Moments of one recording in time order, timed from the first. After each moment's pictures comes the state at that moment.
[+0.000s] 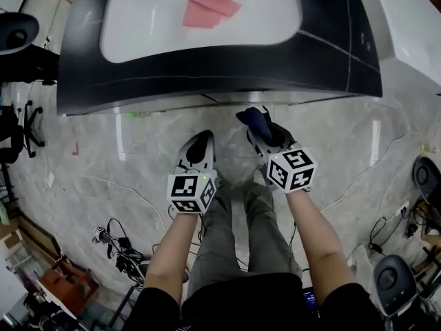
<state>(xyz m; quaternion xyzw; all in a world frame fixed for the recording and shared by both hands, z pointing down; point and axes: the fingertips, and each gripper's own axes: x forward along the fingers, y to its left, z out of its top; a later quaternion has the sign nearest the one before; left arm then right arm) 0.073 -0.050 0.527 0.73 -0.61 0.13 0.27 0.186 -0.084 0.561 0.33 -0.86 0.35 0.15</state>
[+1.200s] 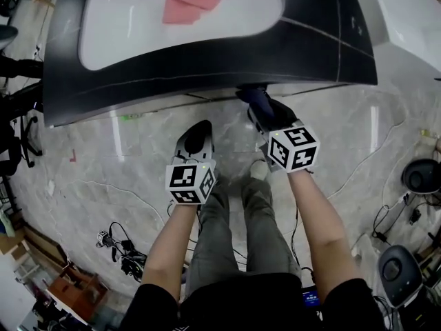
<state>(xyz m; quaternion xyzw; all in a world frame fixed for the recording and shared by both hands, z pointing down) 0.097 -0.078 0.549 0.75 -0.59 0.14 0.28 0.213 -0.138 0.573 0.36 -0.86 0.32 0.15</state>
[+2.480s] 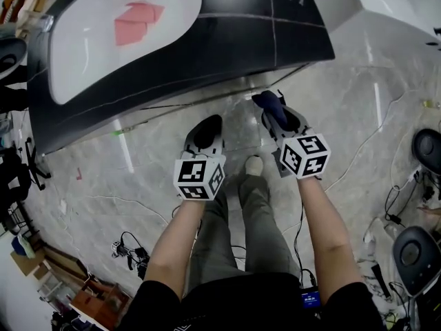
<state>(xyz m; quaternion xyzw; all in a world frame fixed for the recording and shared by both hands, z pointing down) 0.223 -0.102 0.559 0.79 -0.52 0.16 0.27 0.356 -0.116 0.600 0.44 -0.82 0.35 0.13</state>
